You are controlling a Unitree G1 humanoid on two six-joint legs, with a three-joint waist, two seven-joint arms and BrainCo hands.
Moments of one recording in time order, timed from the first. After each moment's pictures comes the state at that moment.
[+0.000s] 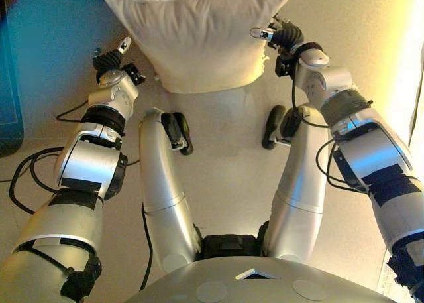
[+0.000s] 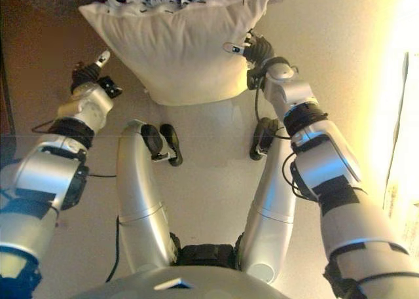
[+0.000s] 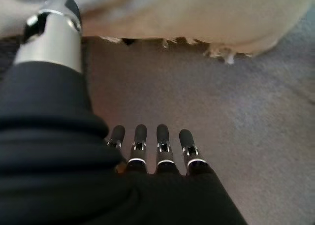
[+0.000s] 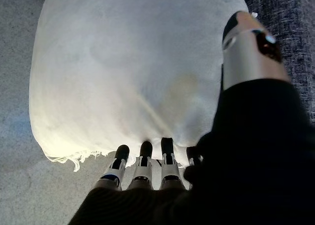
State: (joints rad) left arm -1.05 0.47 -0.31 1.16 -0.88 0.09 0.55; right arm -1.16 -0.40 0.53 0.99 0.74 0.16 -0.03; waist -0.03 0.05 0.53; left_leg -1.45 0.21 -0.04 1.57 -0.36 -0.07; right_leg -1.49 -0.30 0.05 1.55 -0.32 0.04
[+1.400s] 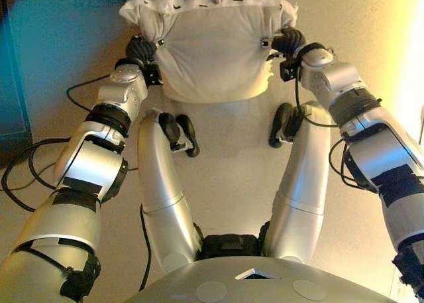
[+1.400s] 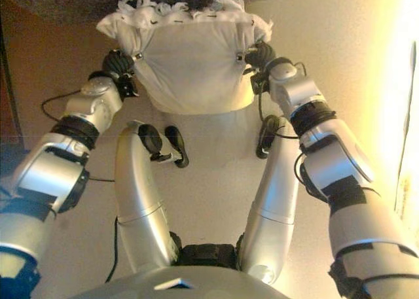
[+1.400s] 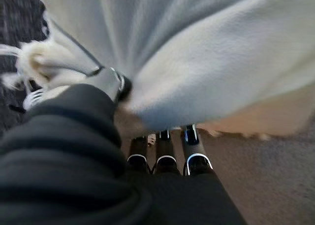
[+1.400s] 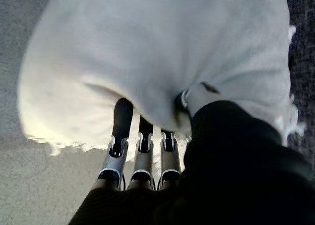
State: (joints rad) left arm -1.04 0.48 -0.49 1.01 -0.78 0.07 0.16; right arm -1.15 -0.46 0.64 0.91 0.67 0.27 -0.01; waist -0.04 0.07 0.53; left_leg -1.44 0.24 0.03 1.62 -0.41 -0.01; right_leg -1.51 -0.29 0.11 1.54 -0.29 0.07
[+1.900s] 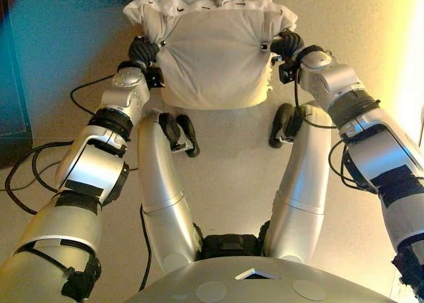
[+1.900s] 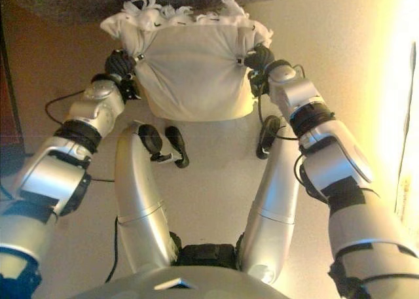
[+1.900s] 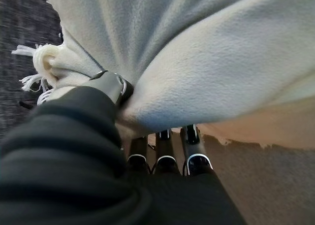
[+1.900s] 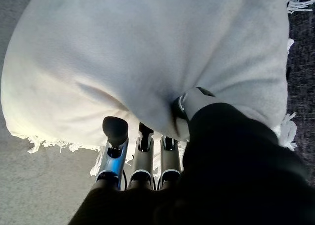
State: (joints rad) left arm -1.00 0.48 -0.49 1.00 -0.78 -0.05 0.13; right arm -1.13 -0.47 0.64 0.91 0.67 0.21 -0.01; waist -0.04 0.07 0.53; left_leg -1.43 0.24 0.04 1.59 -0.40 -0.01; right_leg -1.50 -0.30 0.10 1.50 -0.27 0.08
